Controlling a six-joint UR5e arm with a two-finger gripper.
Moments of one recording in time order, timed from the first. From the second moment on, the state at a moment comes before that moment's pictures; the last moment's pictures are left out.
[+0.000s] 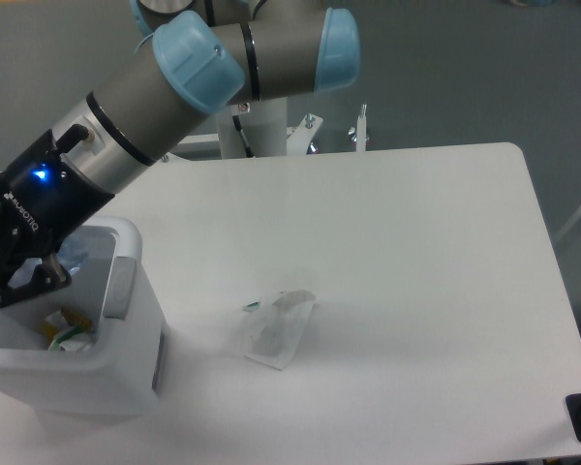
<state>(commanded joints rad) 2.18 -1.92 -1.31 -0.80 0.54 0.51</state>
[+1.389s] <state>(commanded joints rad) 2.56 -1.87 -1.53 -0.81 0.78 0.78</state>
